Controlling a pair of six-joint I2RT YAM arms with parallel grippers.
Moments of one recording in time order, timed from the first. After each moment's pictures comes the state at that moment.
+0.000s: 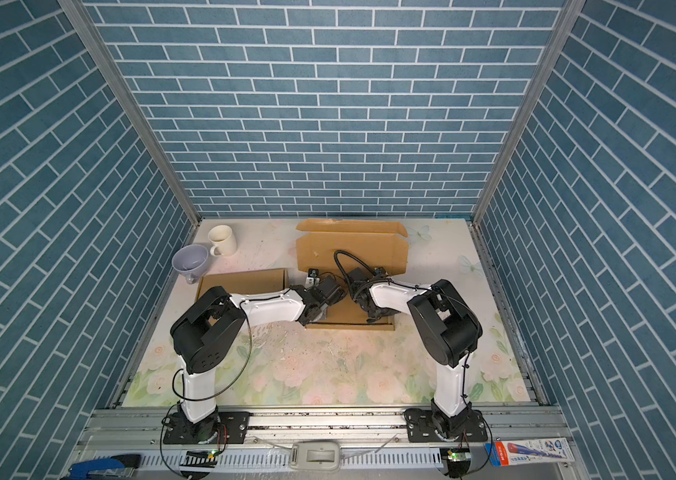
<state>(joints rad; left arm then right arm) -0.83 1.97 1.21 -0.52 -0.55 -0.72 0.68 1.89 1.14 -0.72 0.60 0.58</state>
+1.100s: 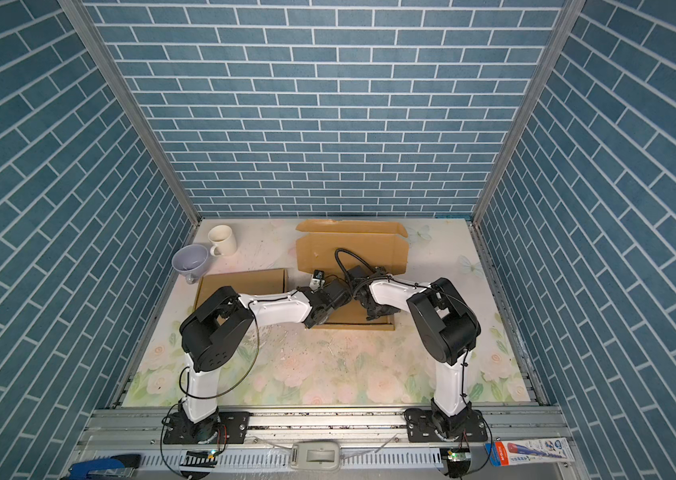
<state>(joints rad) -0.85 2.00 1.24 -0.55 -0.59 -0.69 0.66 1.90 1.17 -0.75 0.53 0.59</state>
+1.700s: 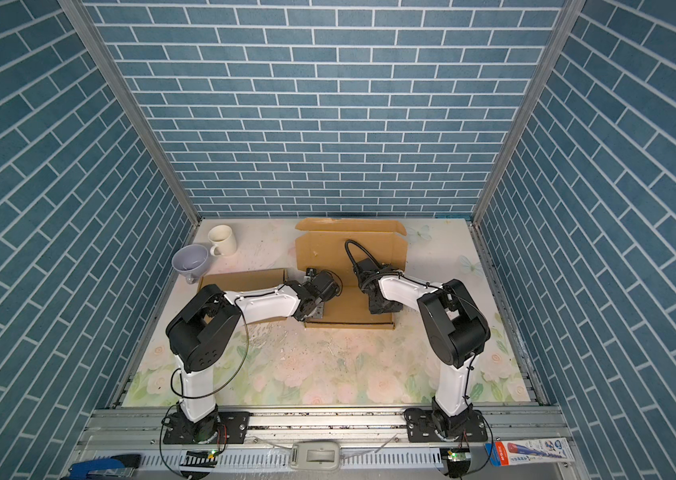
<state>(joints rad) -0.77 1.94 1.20 -0.55 -0.41 -0.64 0.60 1.85 1.17 -0.74 0.38 0.57</state>
